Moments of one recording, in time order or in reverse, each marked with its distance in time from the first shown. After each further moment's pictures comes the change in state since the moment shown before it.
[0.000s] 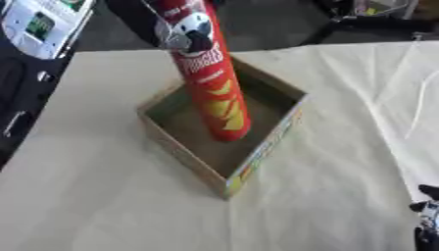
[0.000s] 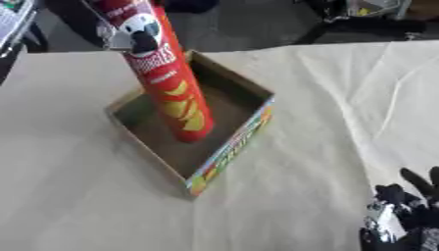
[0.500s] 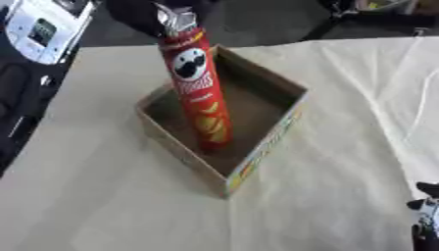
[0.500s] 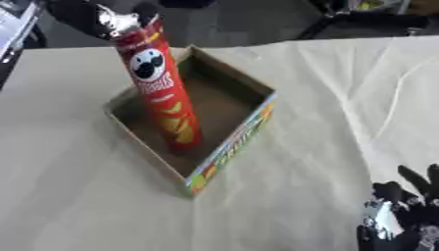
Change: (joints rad) left arm 0.004 -0.007 0.042 0.014 -0.033 -0.012 0.012; right arm -0.008 0.006 0.000 0.000 0.001 0.005 -0.001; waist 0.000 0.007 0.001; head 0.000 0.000
